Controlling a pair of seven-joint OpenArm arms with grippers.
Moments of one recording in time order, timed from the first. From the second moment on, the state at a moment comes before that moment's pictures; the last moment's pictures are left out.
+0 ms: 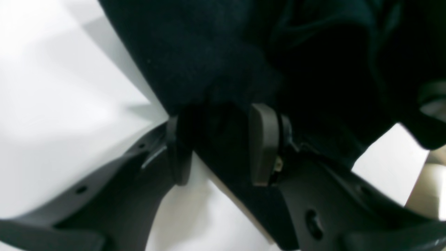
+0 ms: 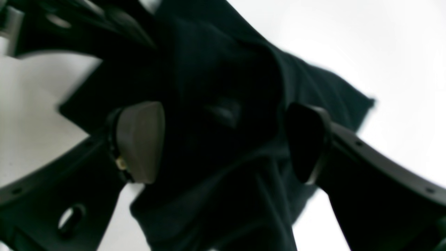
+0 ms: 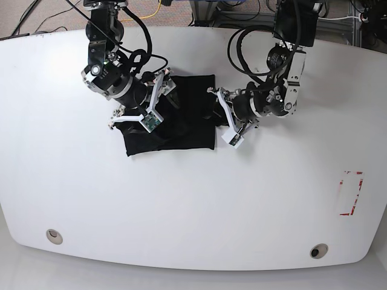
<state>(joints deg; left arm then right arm) -3.4 -5.3 10.2 78.4 -28.3 -32.5 46.6 -11.4 5.2 1.4 112.7 6.8 40.6 -51.8</state>
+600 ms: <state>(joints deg) -4.3 -5.2 11.8 77.7 -27.8 -32.3 46.7 -11.2 5.4 4.8 103.6 6.6 40.3 -40.8</state>
